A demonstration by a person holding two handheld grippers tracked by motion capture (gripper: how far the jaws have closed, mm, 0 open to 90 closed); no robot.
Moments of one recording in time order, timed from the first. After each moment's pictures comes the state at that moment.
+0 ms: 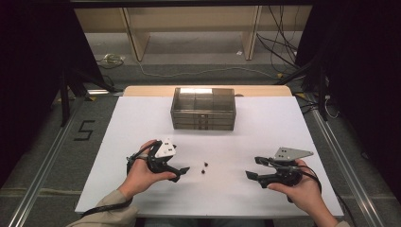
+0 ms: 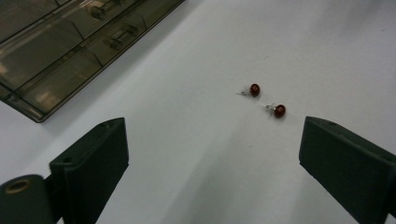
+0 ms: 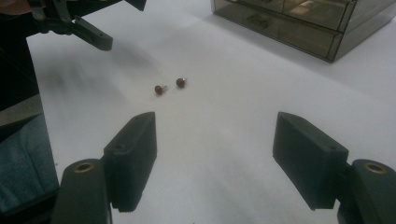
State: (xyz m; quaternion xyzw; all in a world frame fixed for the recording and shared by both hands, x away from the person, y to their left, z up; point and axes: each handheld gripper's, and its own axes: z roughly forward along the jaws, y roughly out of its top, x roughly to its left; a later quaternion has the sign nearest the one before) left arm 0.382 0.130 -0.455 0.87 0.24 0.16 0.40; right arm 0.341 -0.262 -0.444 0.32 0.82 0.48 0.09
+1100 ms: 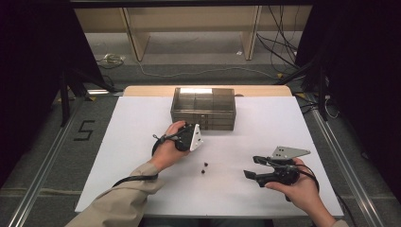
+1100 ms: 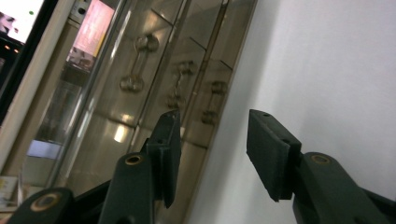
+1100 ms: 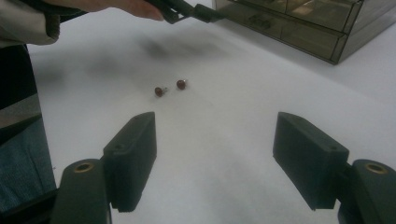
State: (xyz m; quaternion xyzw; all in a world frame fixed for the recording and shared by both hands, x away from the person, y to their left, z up) left arm 0.461 0.061 -0.469 0.87 0.03 0.41 0.27; right arm 0.344 -0.257 -0.444 0.32 0.82 0.47 0.09
